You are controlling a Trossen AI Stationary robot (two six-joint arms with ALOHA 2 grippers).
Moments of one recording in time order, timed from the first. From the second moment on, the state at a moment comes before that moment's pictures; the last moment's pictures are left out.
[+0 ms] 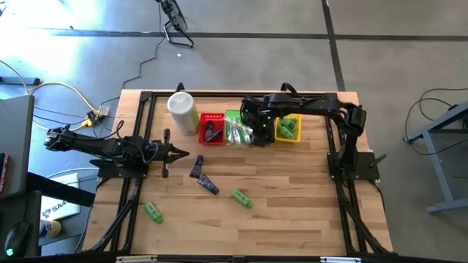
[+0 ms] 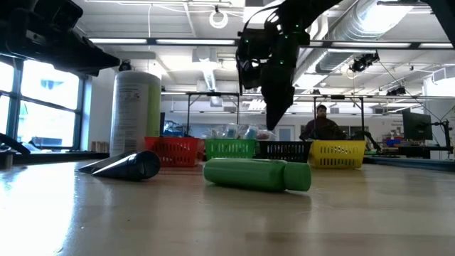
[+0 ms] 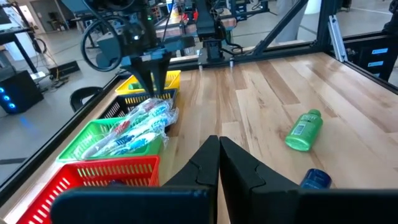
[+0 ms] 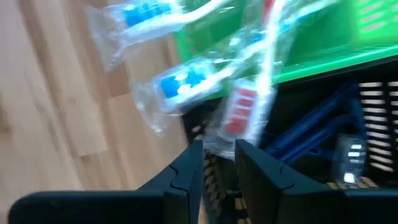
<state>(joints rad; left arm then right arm) -0.15 0.30 0.15 0.05 -0.22 0.12 -0.36 1.88 1.47 -0.92 -0.14 -0.06</state>
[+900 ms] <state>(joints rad) -0.15 0.30 0.15 0.02 -0.22 0.13 -0.34 1.90 1.47 -0.86 -0.02 -0.16</state>
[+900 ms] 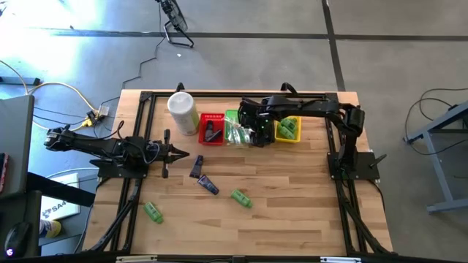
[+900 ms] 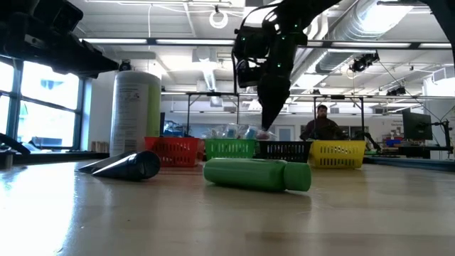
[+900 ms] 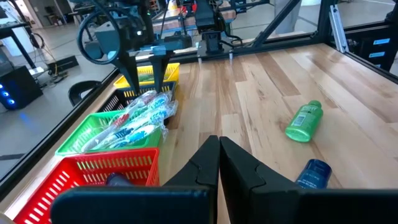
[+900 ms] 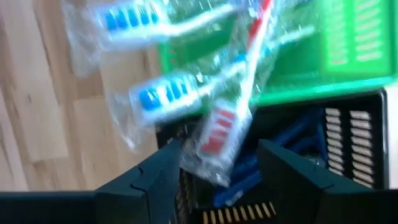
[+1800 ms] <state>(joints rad) -0.15 0.30 0.15 0.02 -0.23 0.12 -0.33 1.93 1.47 -0.88 0.08 -0.13</state>
